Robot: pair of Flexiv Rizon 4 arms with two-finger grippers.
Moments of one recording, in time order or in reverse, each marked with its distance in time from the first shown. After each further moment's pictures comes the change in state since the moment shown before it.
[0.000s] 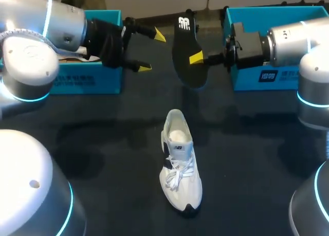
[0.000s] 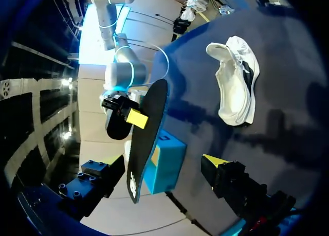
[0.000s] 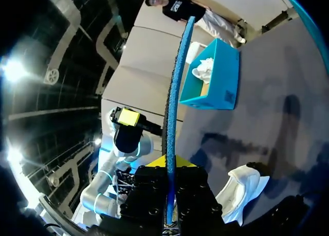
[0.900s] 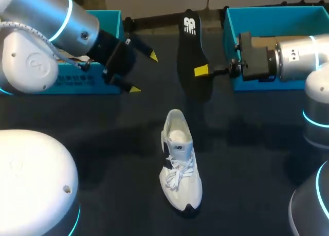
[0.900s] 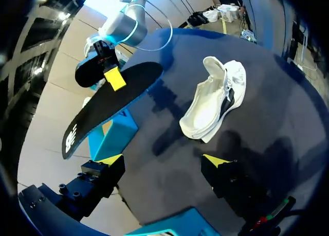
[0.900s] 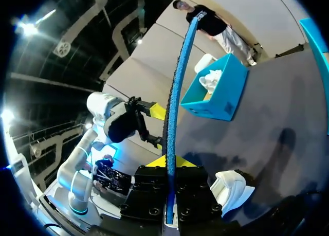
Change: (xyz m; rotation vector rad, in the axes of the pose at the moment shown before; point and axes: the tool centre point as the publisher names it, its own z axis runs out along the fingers) left arm 0.061 -0.022 -0.010 -0.217 0.336 -0.443; right arm -0.010 -0.031 -0.008 -0.054 -0.043 -0.255
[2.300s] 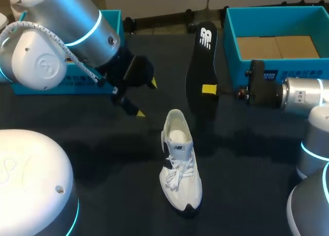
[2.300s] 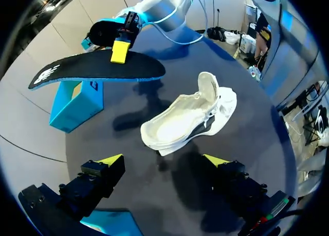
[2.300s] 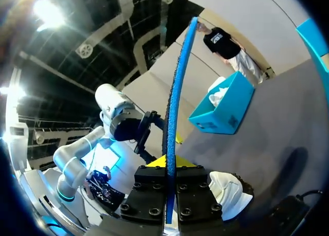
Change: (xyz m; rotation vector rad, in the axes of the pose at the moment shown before) left arm 0.065 -0.027 0.027 -0.062 0.252 -0.427; right arm -0.021 -0.039 -0.011 -0.205 0.103 -0.139
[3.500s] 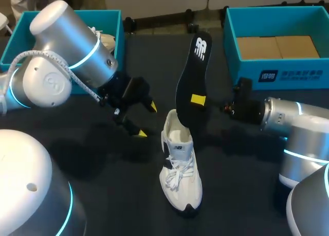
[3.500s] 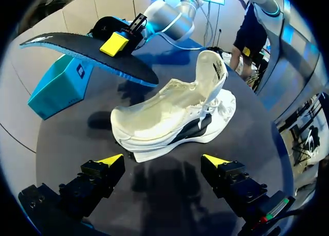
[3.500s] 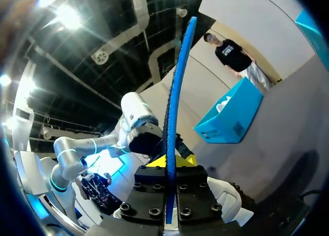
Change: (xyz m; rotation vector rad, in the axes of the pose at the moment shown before) left arm 0.032 0.026 0.072 0.146 0.130 -0.142; right arm -0.035 -0.025 0.029 -0.118 0.107 -0.069
